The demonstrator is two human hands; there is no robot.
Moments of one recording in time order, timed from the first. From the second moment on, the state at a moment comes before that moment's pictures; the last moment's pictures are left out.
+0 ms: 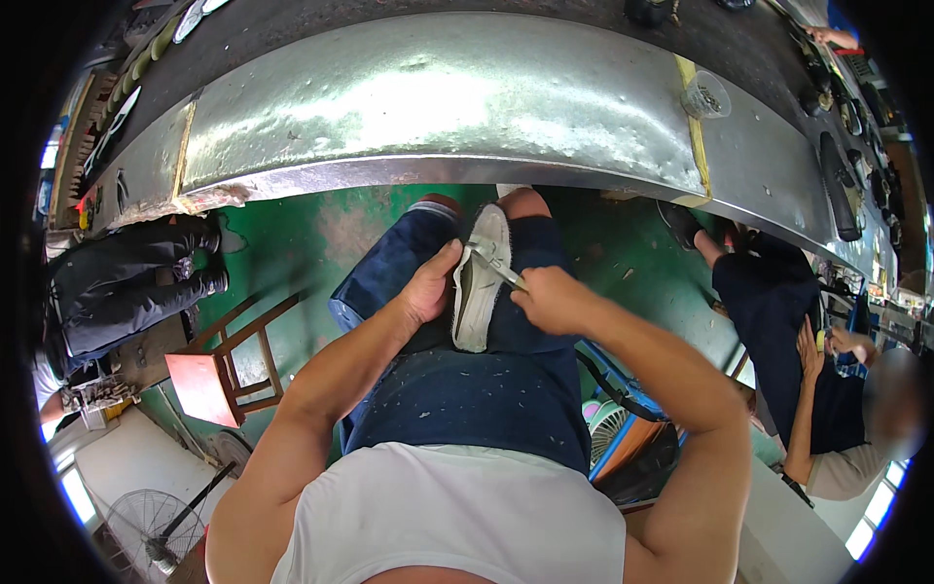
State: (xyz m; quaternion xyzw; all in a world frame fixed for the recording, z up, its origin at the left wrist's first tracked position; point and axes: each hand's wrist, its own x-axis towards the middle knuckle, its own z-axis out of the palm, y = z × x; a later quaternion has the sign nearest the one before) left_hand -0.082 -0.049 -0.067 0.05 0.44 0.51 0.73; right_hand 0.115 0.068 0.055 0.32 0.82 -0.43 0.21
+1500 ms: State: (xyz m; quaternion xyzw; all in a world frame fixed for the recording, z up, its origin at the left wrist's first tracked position) left_hand -0.071 -0.029 -0.017 -0.01 0.49 0.48 0.73; right_hand 0.135 0.037 0.010 0.42 0.53 -0.73 0.12
